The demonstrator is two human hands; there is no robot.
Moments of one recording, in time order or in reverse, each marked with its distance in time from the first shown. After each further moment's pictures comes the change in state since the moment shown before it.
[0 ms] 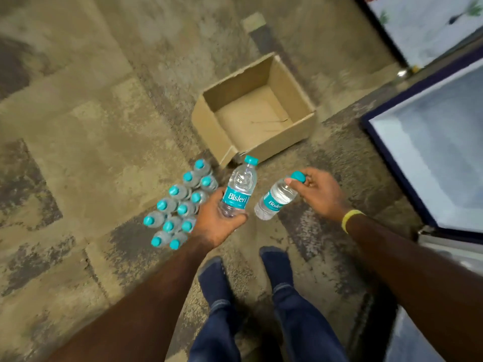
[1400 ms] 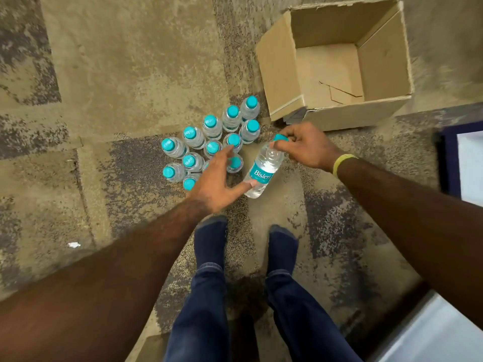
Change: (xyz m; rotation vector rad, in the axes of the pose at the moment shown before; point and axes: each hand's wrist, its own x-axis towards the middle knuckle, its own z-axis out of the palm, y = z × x) left_hand 0.019 -0.160 -0.035 0.172 0.145 0.040; right_hand 0.094 -0.026 0.160 -0.363 -0.471 -0.235
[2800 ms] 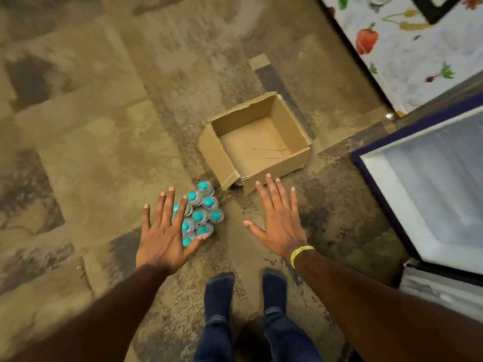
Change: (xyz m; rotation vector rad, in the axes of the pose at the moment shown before) left_hand -0.022 0.119 -0.087 1.127 0.110 0.238; right_hand -0.133 -0.024 -0.044 -0.578 0.448 0.065
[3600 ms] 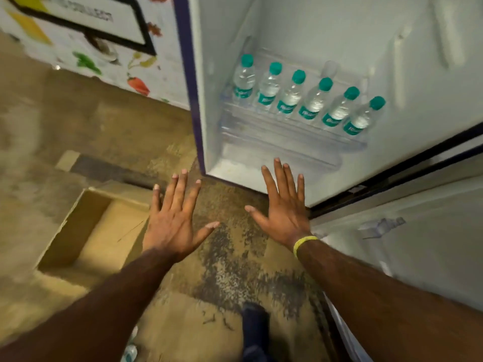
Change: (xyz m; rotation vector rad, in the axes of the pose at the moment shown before) left_hand 0.167 0.412 -0.131 0.202 0.222 0.825; right_hand -0.156 0.330 -0.083 0.110 0.384 0.766
